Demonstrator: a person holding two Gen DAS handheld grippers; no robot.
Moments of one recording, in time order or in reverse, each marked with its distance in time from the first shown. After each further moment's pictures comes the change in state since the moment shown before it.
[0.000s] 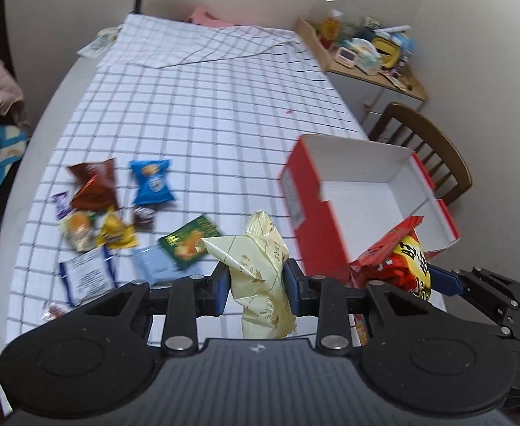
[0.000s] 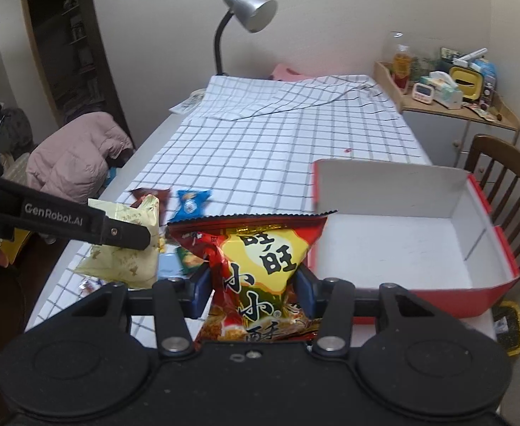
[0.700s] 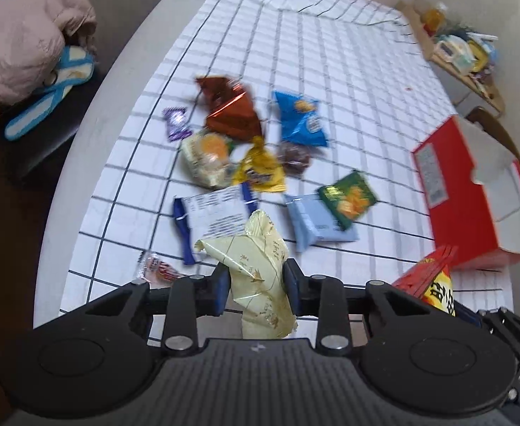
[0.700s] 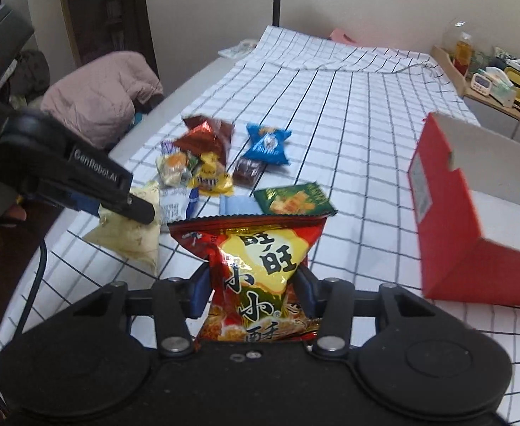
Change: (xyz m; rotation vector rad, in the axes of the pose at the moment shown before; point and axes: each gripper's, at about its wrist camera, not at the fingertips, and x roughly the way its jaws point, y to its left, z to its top) left arm 0.036 0.165 -0.046 -0.184 0.097 0.110; right arm 0.077 0.125 -0.055 -0.111 0.078 0.035
